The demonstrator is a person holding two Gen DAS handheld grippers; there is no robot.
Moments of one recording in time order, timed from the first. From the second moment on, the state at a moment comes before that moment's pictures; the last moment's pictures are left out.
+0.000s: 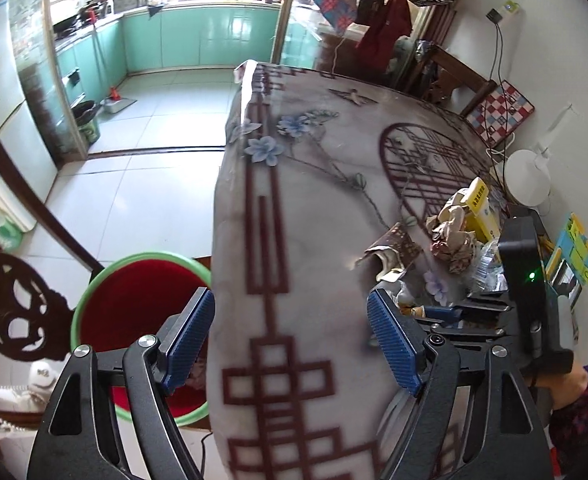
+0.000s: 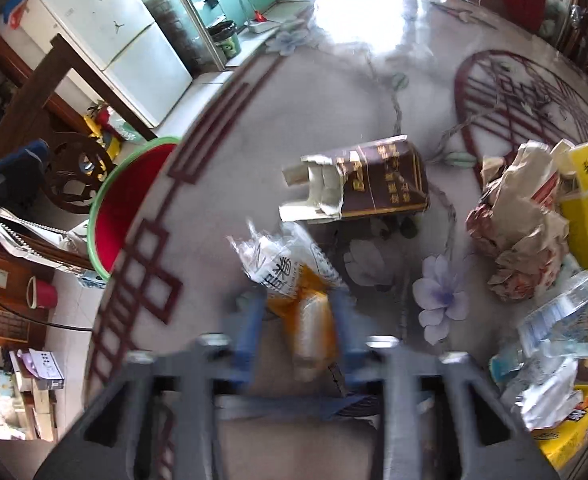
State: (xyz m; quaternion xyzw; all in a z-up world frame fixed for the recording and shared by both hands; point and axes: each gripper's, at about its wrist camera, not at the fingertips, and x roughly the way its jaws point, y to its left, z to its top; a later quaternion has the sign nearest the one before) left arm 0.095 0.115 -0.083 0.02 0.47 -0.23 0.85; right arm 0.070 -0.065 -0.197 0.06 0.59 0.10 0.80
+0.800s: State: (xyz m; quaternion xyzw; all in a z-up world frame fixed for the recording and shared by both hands) left arm 0.123 -0.021 -0.133 0.14 0.48 -0.34 0.80; right arm 0.013 -0.133 -0.174 0.13 0.58 0.05 0.80
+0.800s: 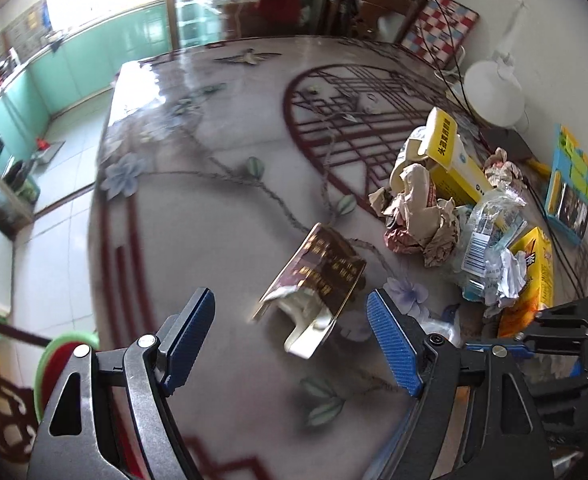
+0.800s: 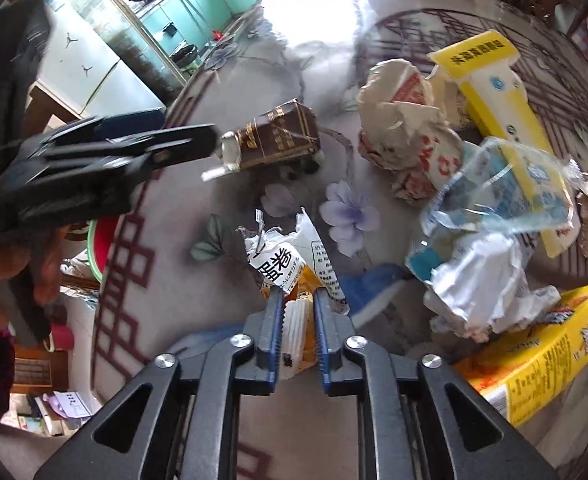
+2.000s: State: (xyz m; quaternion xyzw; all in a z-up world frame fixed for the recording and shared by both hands) left arm 0.108 0.078 -0.096 0.02 0.48 -0.27 0.83; right arm 0.018 -0.115 -0.197 0.14 0.61 0.04 0.78
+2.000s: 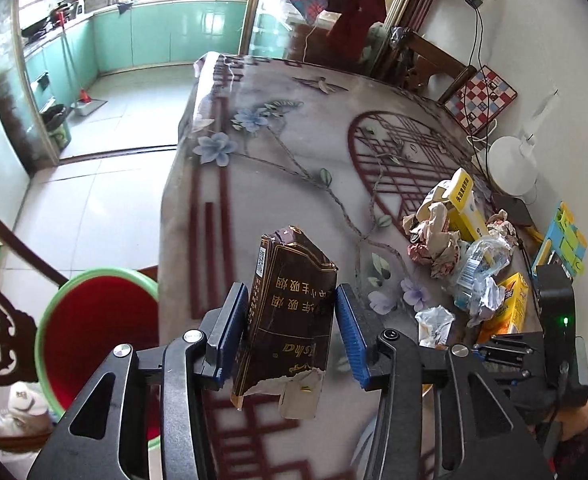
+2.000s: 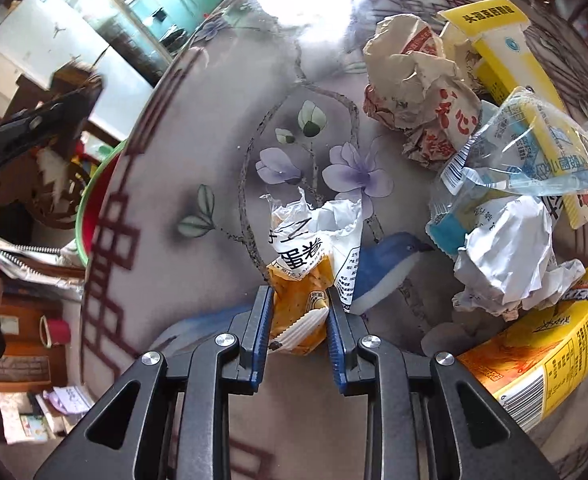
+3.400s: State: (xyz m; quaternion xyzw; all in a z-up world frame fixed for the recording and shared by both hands) left arm 0.100 0.206 -0.096 -0.01 0.48 -0.12 0.87; right arm 0.086 0.028 -0.073 0.08 0.50 0.15 0.85
